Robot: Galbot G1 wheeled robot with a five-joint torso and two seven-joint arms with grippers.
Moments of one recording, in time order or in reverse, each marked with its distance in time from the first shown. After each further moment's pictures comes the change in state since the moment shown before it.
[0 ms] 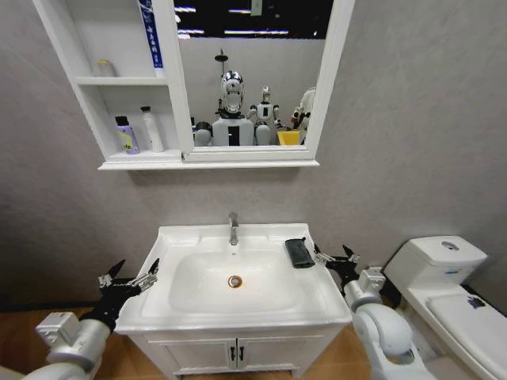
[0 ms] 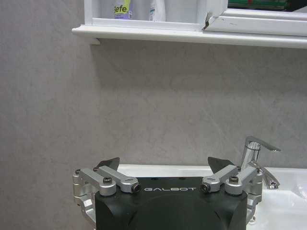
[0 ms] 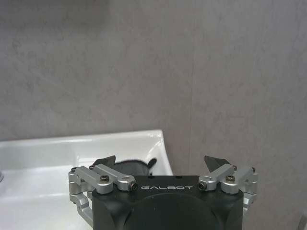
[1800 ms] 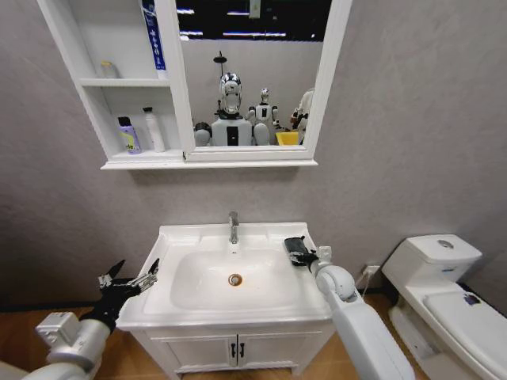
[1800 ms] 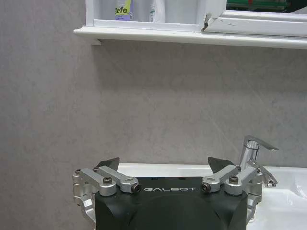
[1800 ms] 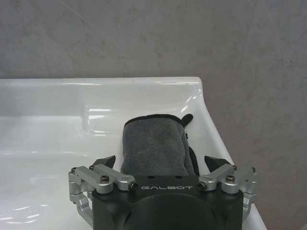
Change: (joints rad) left arm 0.000 0.000 0.000 0.000 0.000 -0.001 0.000; right arm 0.285 -0.016 -0.253 -0.347 0.015 -0.078 0.069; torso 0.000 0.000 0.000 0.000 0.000
